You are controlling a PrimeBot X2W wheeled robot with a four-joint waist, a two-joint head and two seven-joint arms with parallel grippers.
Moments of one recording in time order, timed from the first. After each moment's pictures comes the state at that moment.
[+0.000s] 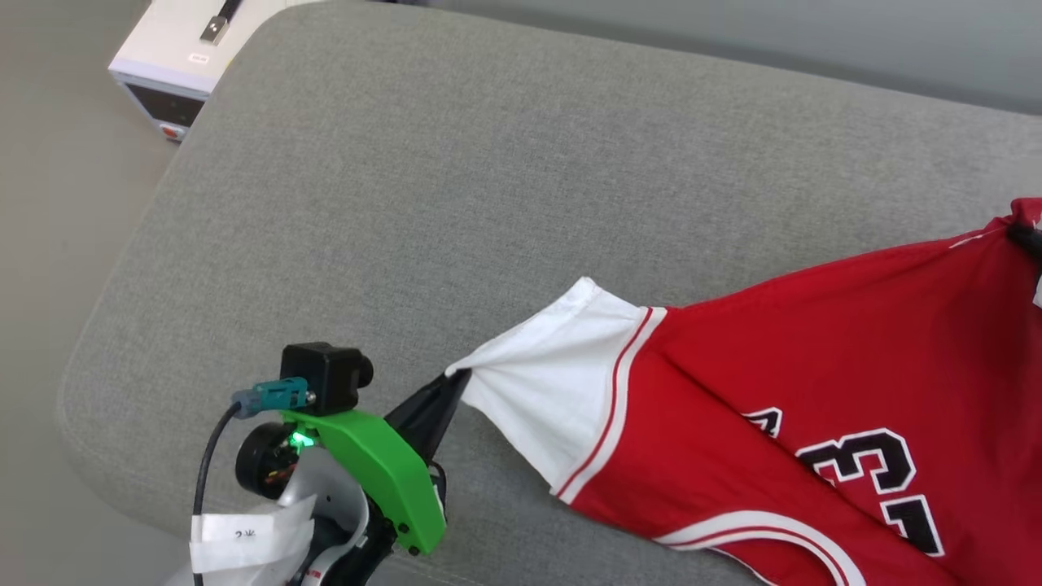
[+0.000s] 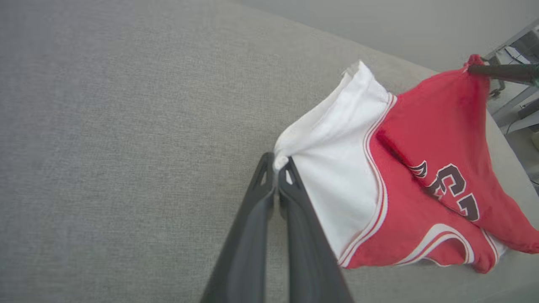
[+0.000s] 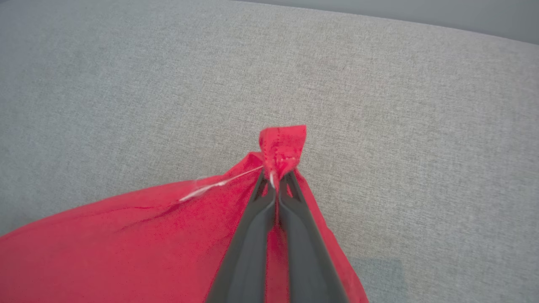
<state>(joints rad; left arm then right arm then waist) -0.25 0.52 -0.66 -0.20 -0.91 0.21 0.17 -0.59 -0.51 -0.03 0.34 0.54 0.13 0.79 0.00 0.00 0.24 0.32</state>
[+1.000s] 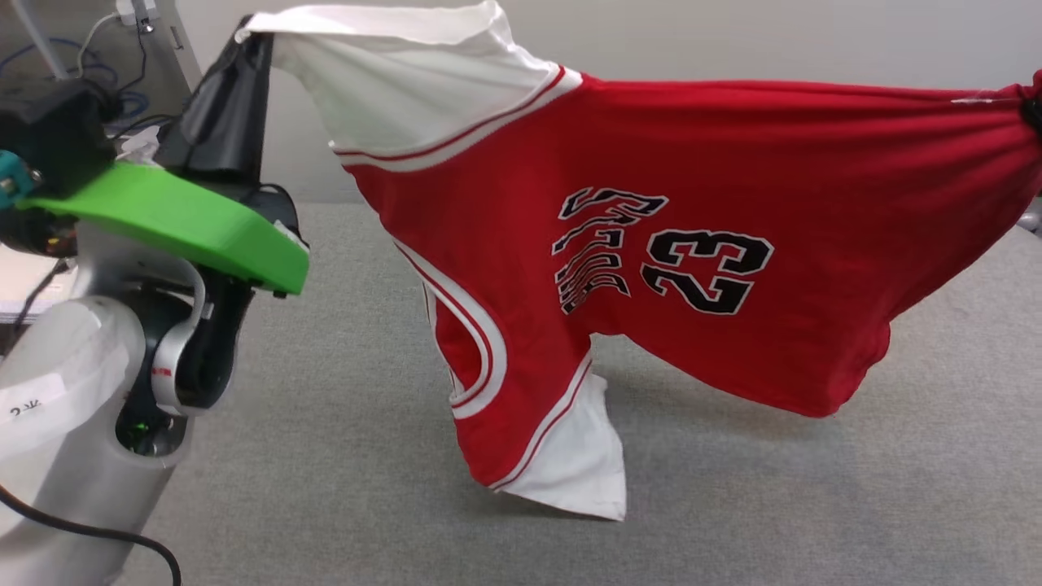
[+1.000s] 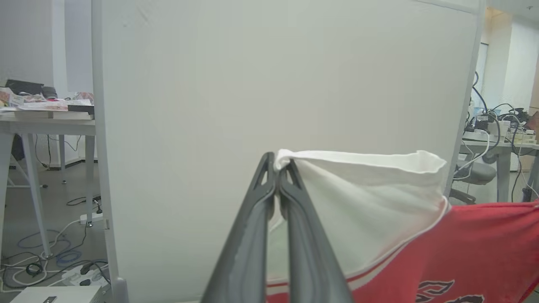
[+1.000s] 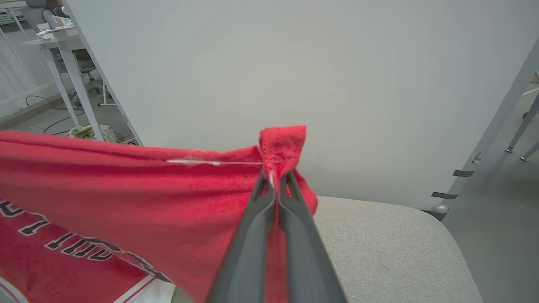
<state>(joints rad) -0.60 0.60 -0.42 -0.28 -0.80 0.33 0.09 -0.55 -0.46 -0.10 -0.05 0.62 0.13 0.73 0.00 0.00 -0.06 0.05</state>
